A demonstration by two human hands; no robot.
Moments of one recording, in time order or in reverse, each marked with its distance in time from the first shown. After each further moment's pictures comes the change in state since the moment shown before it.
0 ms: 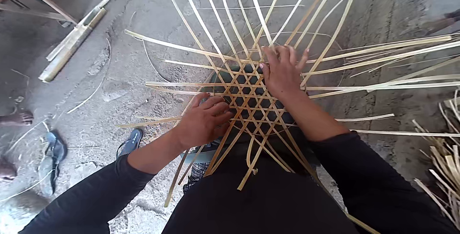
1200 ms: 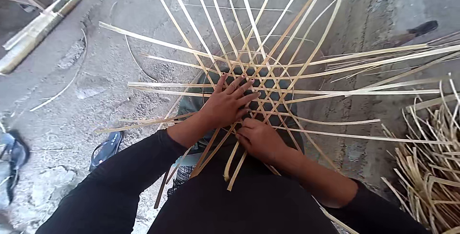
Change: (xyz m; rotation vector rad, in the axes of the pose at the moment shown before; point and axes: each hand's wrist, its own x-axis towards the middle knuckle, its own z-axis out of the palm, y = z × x) left_hand 0.096 0.007 0.061 0.000 -0.163 -0.081; right_hand -0.132 -0.051 -0.051 0.359 -0.499 -0.307
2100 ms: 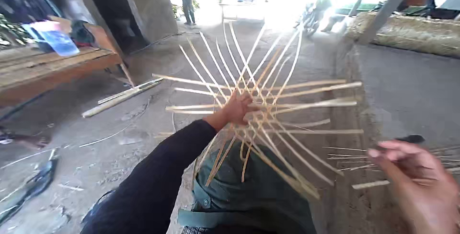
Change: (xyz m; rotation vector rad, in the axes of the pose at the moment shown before) left_hand 0.093 -0.127 -0.135 0.147 0.156 -0.082; right_hand -0.068 0.059 -0.206 0.346 1.038 -0.033
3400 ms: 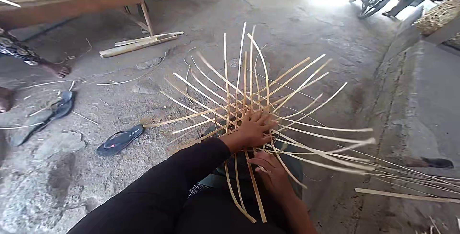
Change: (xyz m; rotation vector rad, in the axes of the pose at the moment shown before) left_hand -0.075 0.114 0.108 -0.379 -0.165 -0.343; right_hand -0.128 0.052 0.178 0.136 -0.713 -0.323
